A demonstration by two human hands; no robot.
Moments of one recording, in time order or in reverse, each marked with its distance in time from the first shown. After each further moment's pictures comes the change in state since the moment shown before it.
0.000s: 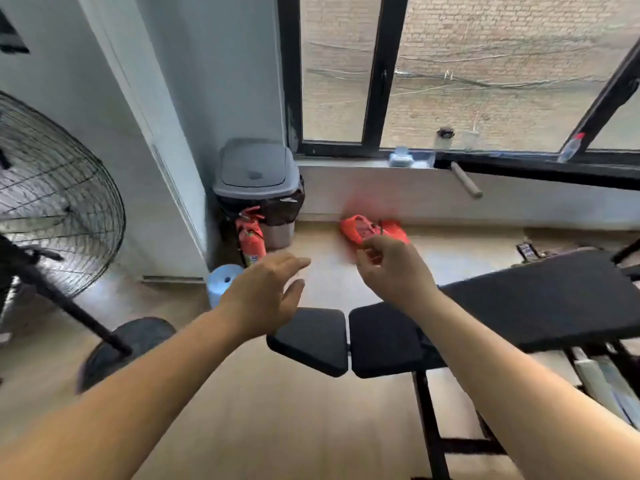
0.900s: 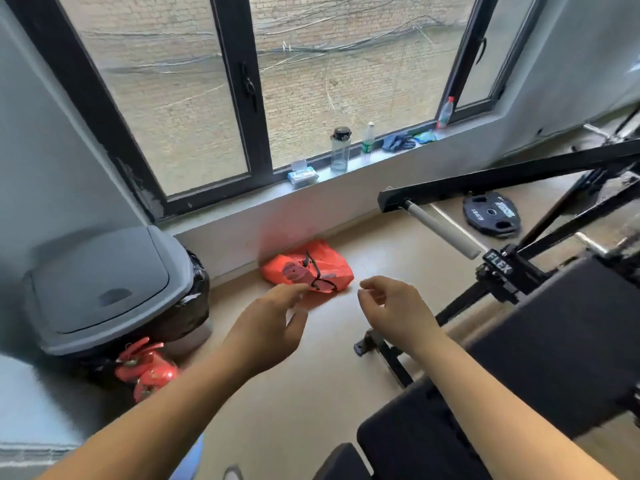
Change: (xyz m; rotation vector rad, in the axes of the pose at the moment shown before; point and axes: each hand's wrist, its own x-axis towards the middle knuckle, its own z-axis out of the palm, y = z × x) left_hand 0.473 -0.212 0.107 -0.298 -0.352 0.160; right_hand 0.377 0.110 0.060 0.141 0.156 0.611
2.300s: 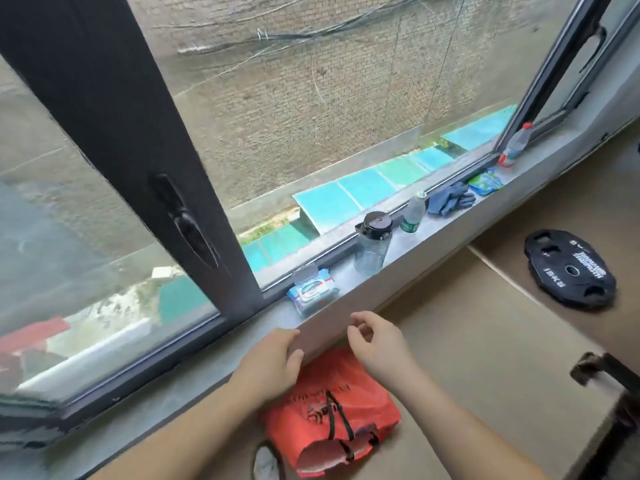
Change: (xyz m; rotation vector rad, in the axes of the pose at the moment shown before) left_hand 0.721 -0.330 0.023 0.144 -0.386 -0.245; right_hand 0.757 -0.040 0.111 0.169 -0.064 0.228
